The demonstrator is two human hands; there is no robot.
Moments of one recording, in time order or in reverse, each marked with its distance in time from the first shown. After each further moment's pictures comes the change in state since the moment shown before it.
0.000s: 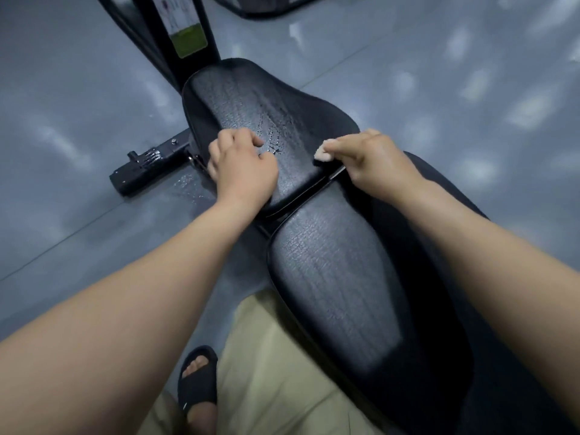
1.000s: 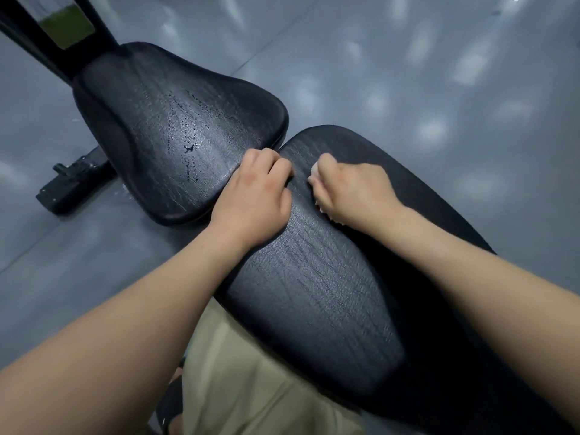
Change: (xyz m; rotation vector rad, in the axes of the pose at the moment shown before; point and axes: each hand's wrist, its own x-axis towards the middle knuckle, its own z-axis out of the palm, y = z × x) left_hand -0.064 0.047 0.066 0.218 -0.306 0.794; right_hand -0.102 0.003 -0.008 -0.415 -0.094 0.361
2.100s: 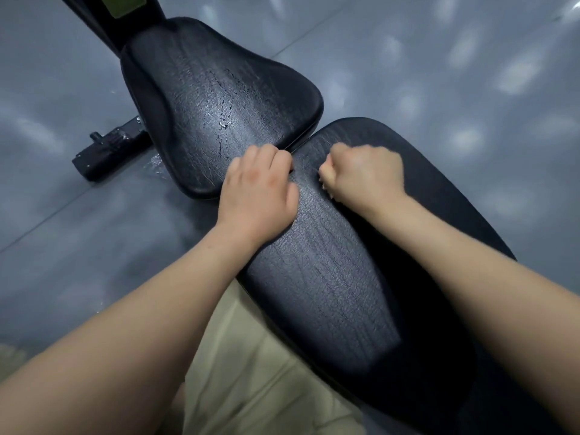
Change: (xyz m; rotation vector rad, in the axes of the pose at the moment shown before) left_hand -0.031 -0.002 -0.012 0.218 0.077 -0.212; right_hand 0.027 -0.024 0.000 -0.075 -0.032 0.110
